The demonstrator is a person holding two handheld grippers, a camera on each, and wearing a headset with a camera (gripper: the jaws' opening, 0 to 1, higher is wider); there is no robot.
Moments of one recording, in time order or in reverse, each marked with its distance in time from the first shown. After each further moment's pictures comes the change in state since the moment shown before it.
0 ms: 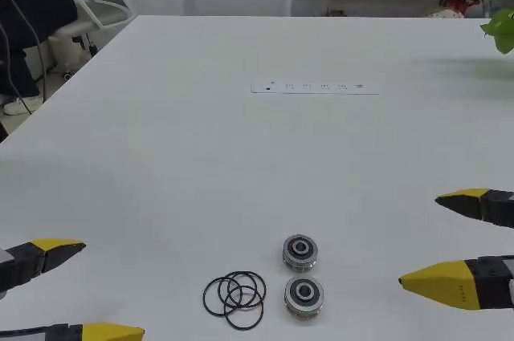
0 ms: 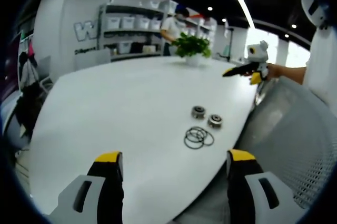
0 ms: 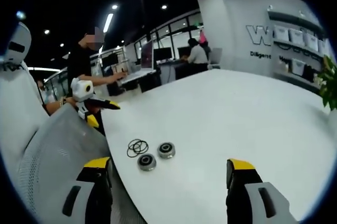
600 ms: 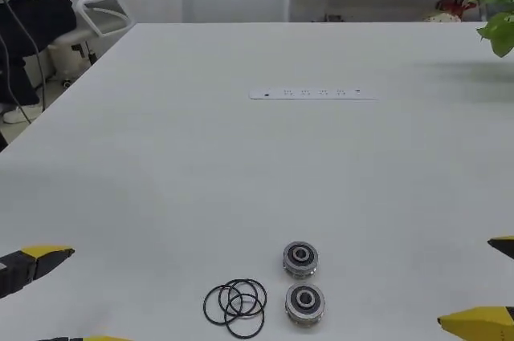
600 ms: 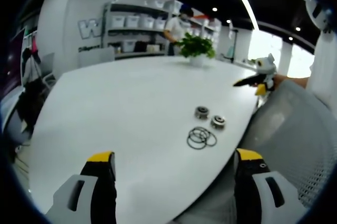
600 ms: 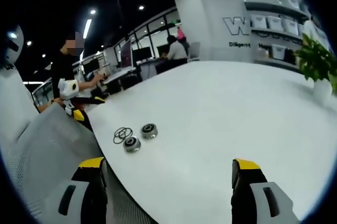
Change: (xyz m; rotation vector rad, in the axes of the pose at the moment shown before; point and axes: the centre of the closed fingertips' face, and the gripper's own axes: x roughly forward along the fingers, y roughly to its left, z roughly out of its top) left arm 0.001 0.002 0.000 -0.030 0.003 0.020; right arm -0.020 -0.023 -0.046 0.114 0.017 -0.119
